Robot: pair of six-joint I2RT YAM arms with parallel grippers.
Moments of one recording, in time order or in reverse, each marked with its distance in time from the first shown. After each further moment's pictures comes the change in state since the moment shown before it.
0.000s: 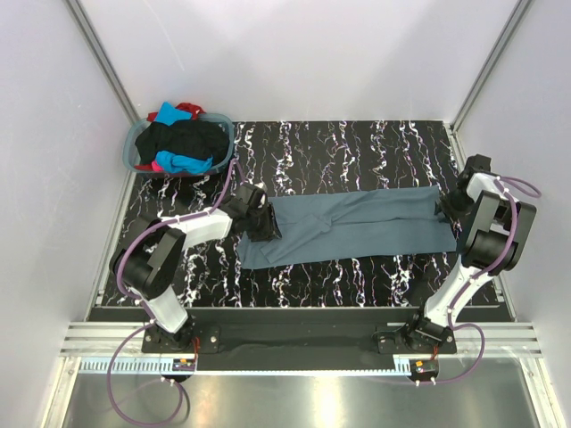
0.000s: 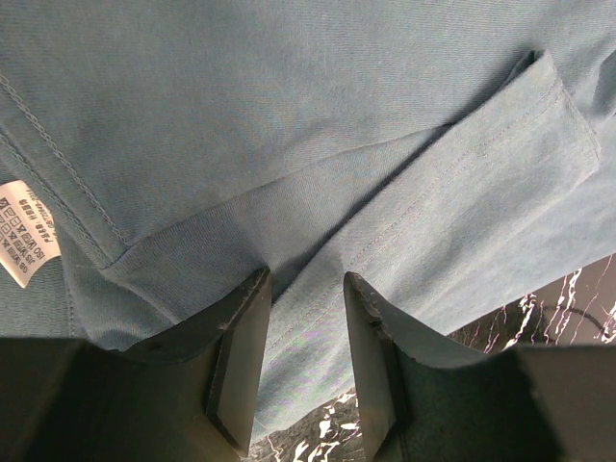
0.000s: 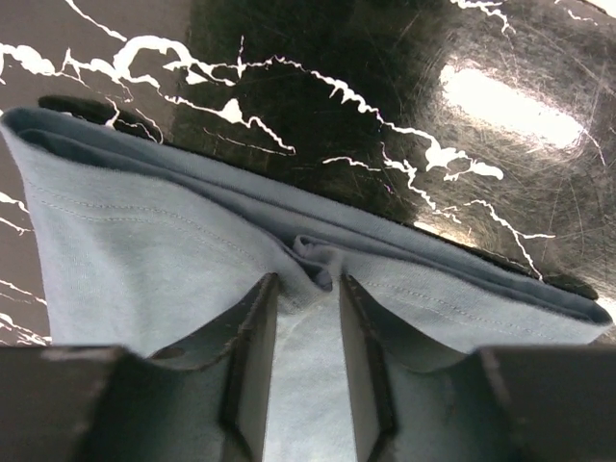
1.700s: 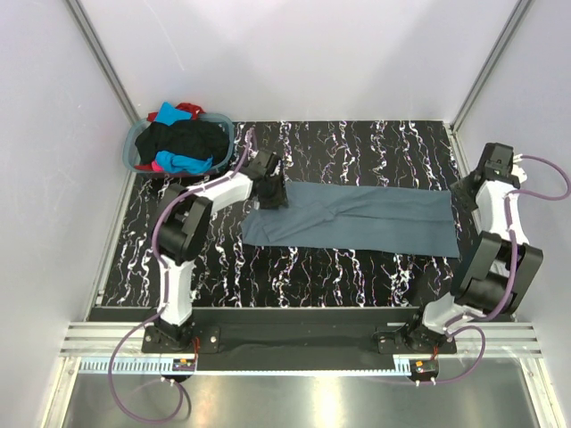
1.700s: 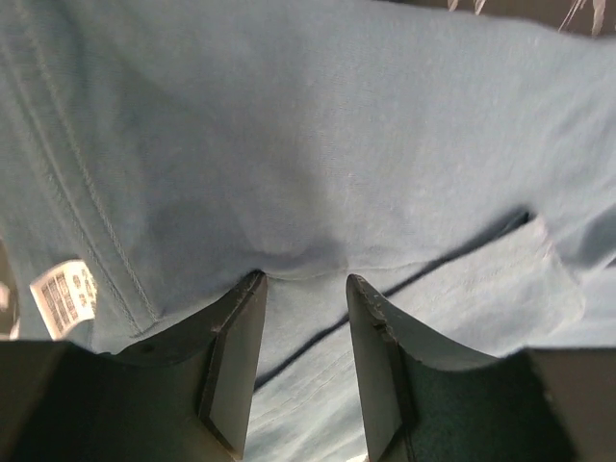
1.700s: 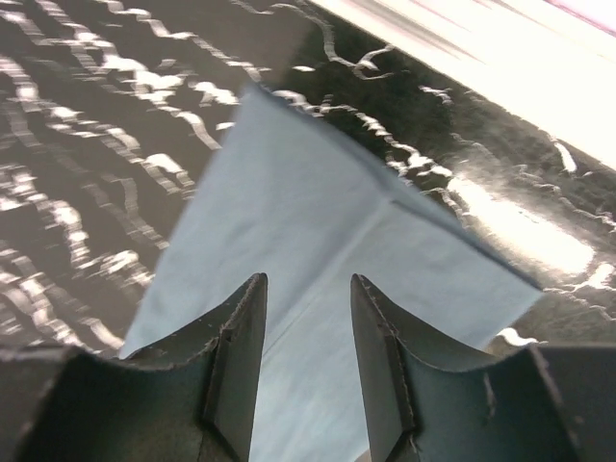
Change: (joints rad) left arm 0.043 0.343 0.514 -0.217 -0.088 0.065; right arm 0.001 -0.345 -0.060 0.026 0.083 -0.090
